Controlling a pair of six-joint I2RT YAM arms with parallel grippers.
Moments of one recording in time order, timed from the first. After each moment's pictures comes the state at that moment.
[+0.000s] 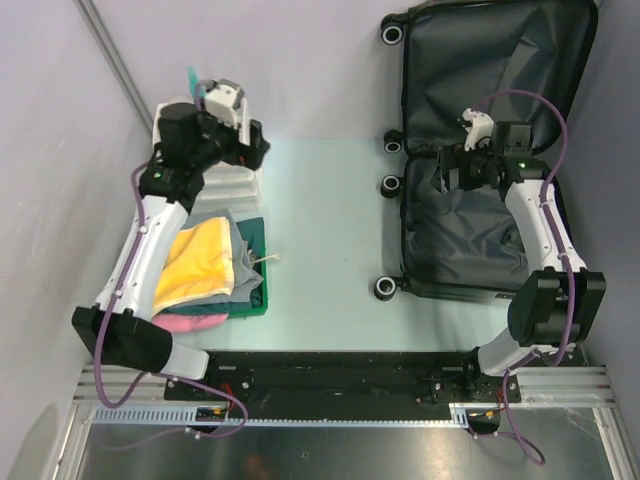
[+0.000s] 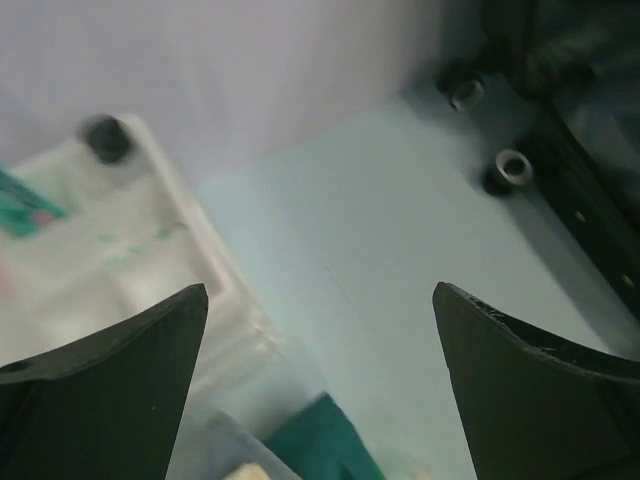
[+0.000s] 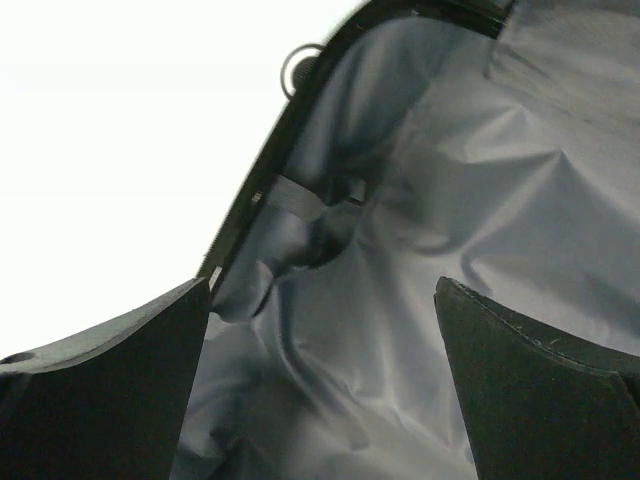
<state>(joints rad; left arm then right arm) -0.15 1.41 1.58 -0.36 0.28 0.14 -0.05 1.59 1.52 -0.63 -0.44 -0.17</state>
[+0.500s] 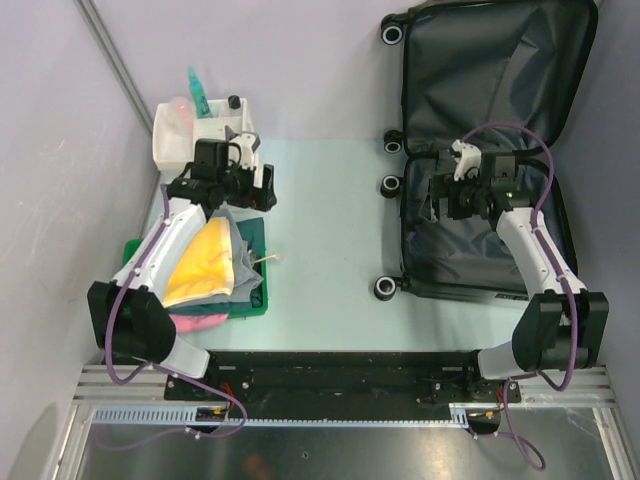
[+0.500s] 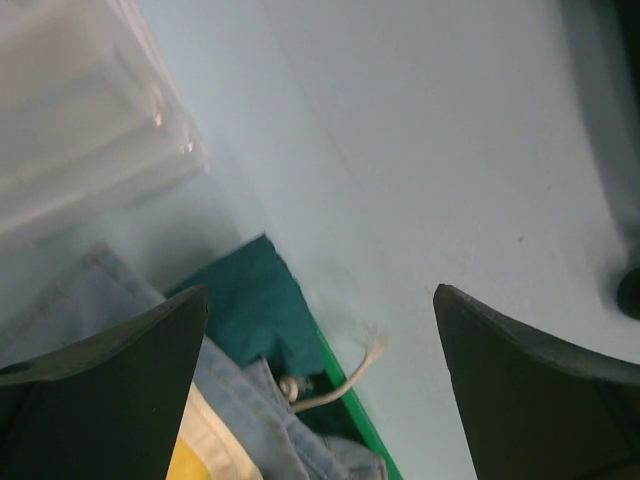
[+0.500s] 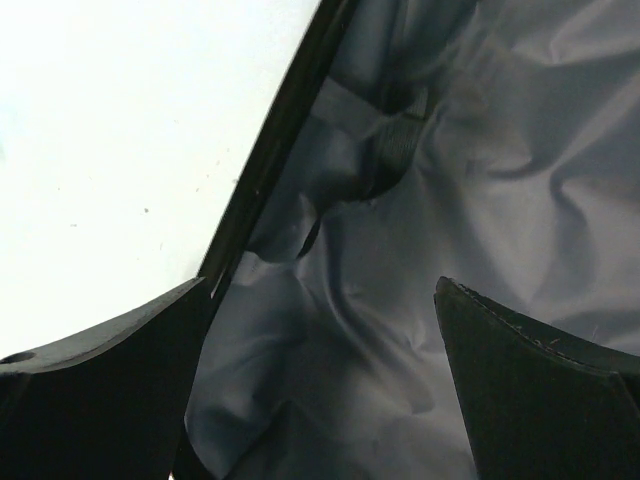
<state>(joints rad) -0.20 1.48 1.38 -0.58 0.22 0.02 0.02 1.44 1.25 -0.54 -0.41 -0.07</state>
